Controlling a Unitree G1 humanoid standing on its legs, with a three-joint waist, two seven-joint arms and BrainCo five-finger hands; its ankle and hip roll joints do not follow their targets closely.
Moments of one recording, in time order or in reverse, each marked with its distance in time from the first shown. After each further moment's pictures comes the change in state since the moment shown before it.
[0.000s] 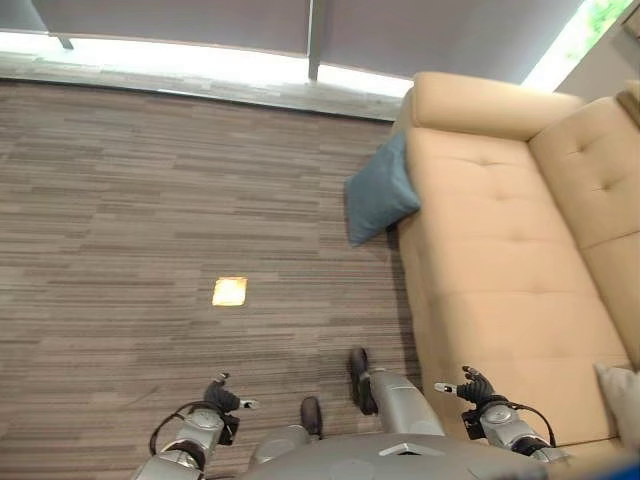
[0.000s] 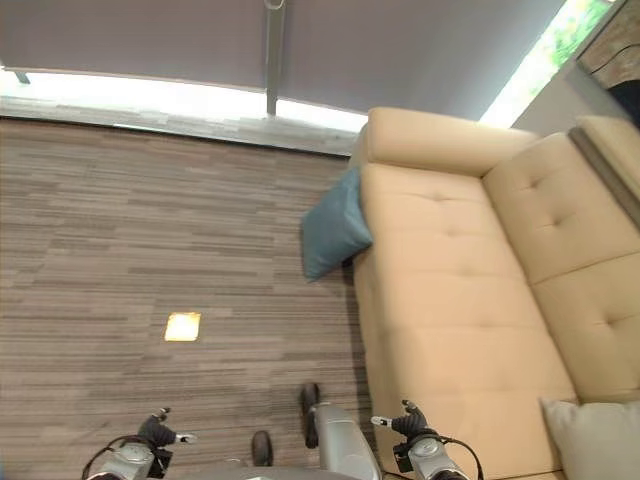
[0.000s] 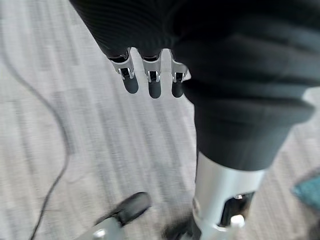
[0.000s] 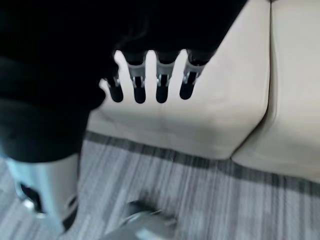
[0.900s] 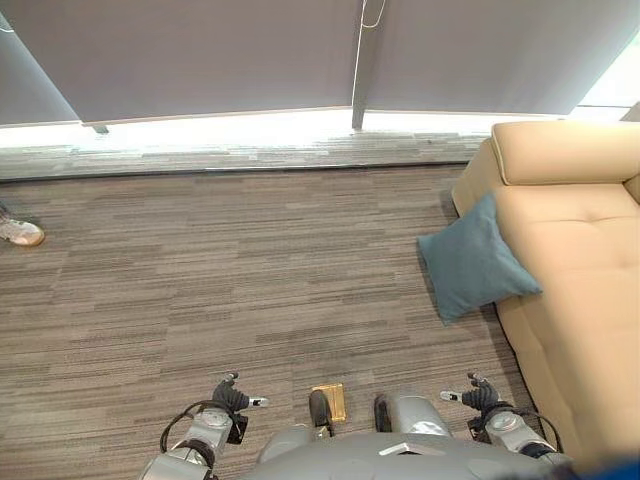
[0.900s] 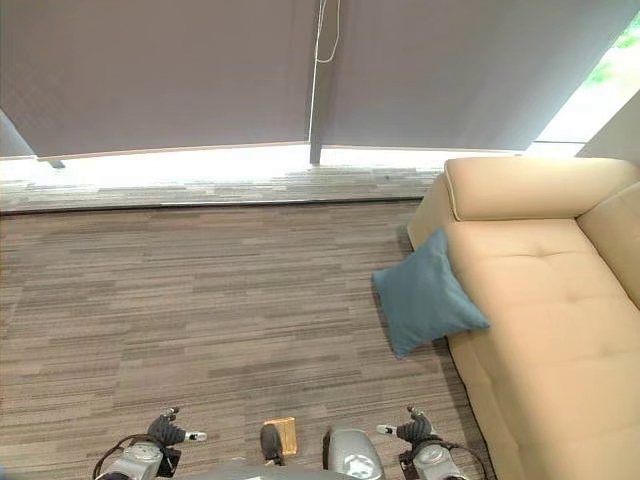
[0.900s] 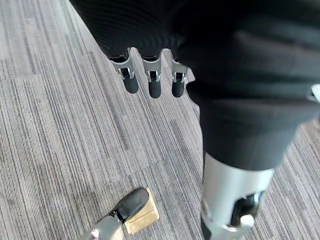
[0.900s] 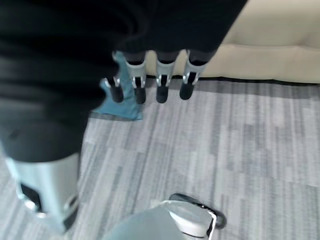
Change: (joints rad) left arm 0.024 0.015 0.000 -0.007 -0.008 -0.002 0.004; right arm -0.017 -0.005 0.060 -0.022 -0.040 0.001 -0.006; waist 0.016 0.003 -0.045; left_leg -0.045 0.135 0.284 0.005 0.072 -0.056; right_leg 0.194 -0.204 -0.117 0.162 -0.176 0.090
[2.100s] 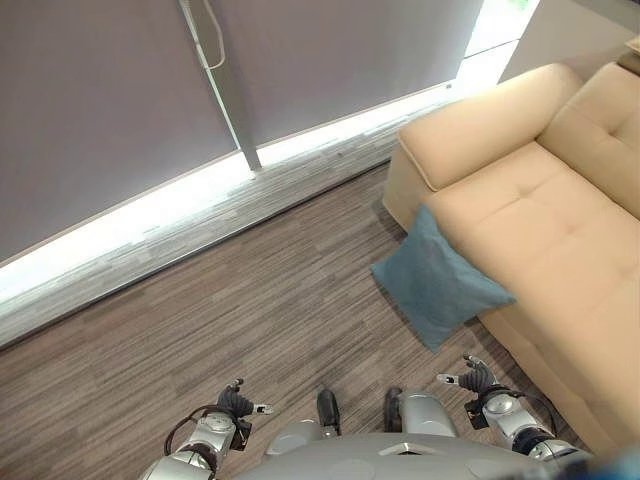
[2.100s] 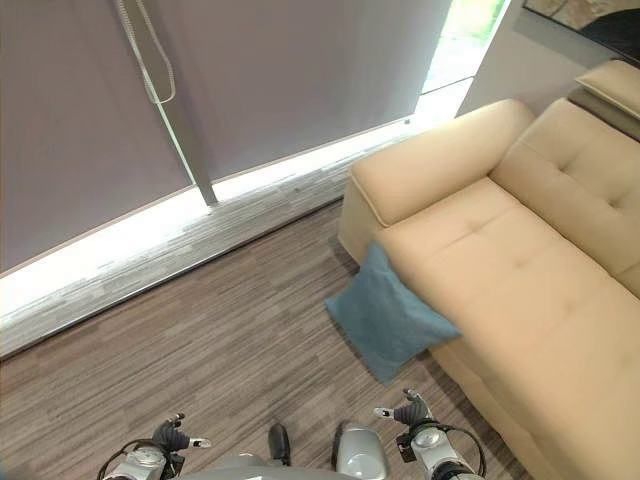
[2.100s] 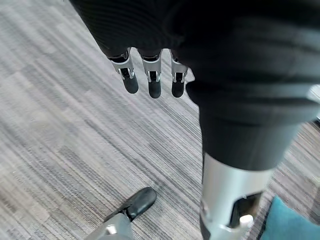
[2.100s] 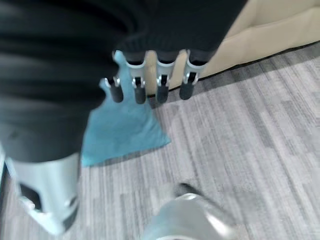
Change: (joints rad) left arm -0.020 -0.024 -0.013 0.006 0.009 0.005 -0.018; right arm -0.033 -0.018 -0.008 -0.008 -0.001 0.009 0.006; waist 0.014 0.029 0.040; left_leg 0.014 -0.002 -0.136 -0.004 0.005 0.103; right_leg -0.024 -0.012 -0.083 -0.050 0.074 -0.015
